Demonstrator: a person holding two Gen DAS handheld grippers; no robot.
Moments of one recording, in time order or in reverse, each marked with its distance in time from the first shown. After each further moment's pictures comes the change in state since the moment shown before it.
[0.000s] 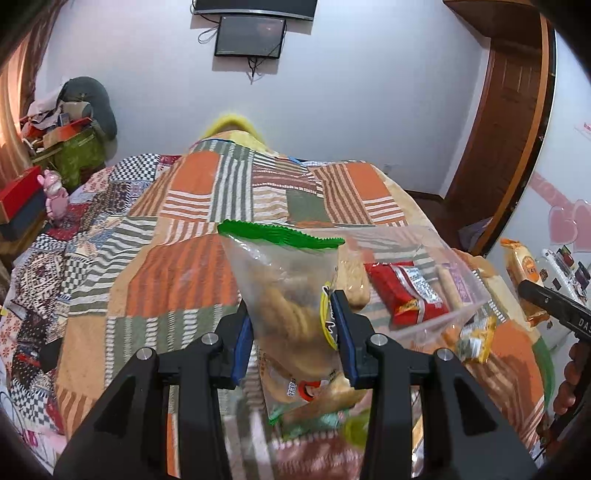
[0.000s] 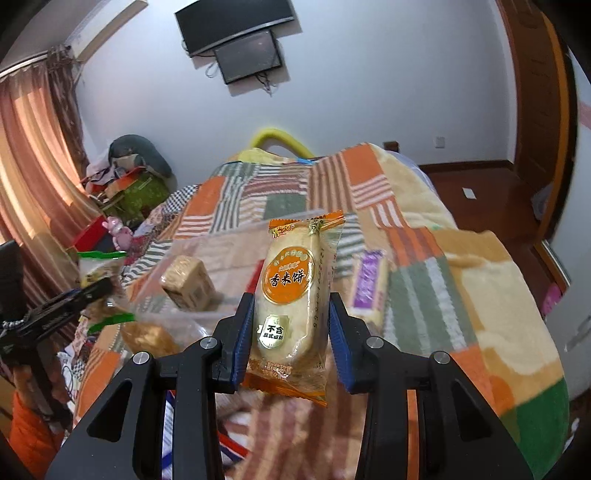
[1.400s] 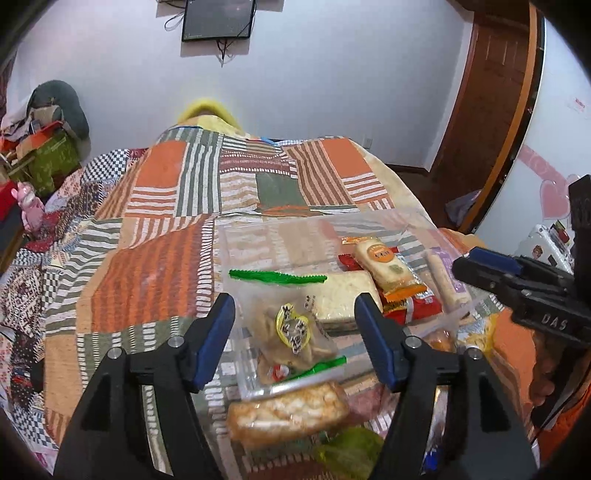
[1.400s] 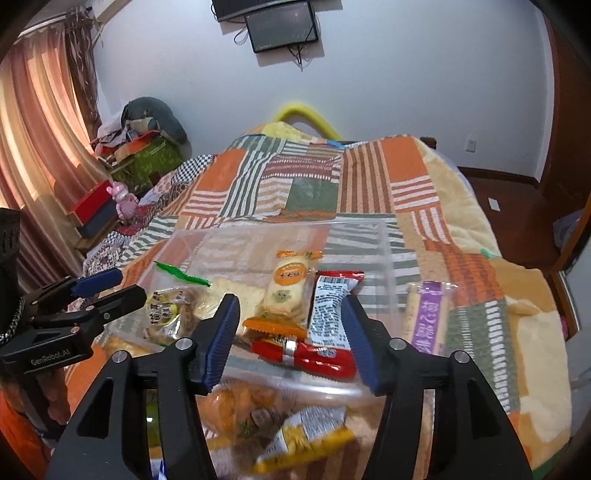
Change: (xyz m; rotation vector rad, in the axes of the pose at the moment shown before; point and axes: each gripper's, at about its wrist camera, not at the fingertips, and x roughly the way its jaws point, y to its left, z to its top) left arm 0.034 -0.029 0.011 0.081 0.087 -0.043; right arm 0.047 0.023 0.023 -0.104 0.094 0.027
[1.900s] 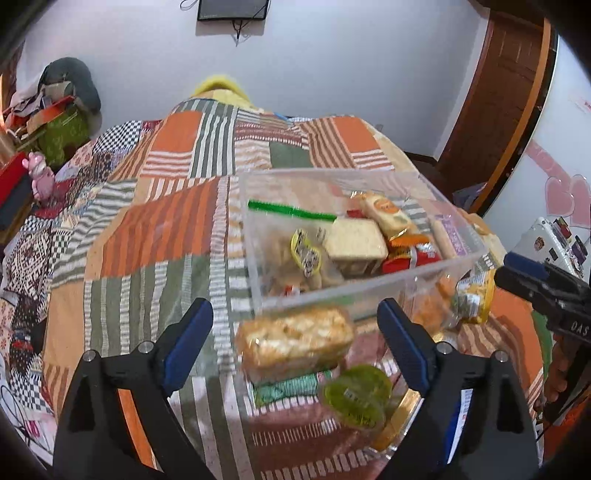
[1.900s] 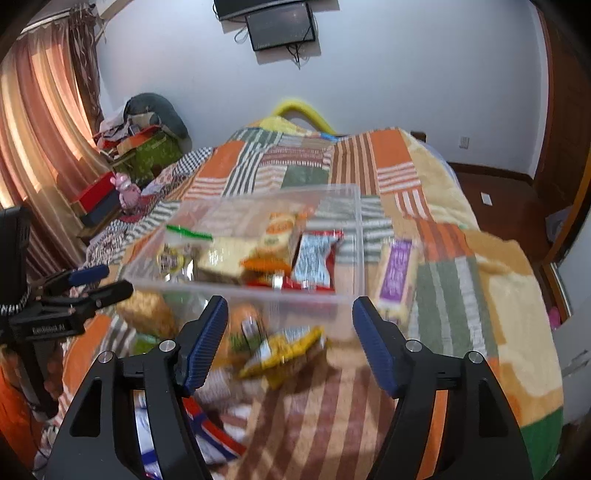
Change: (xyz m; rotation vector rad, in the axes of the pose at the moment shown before) left arm -0.016 0.007 -0.045 -0.058 0.079 0.020; right arm -0.020 -0.007 -0.041 -0.003 0.052 -0.007
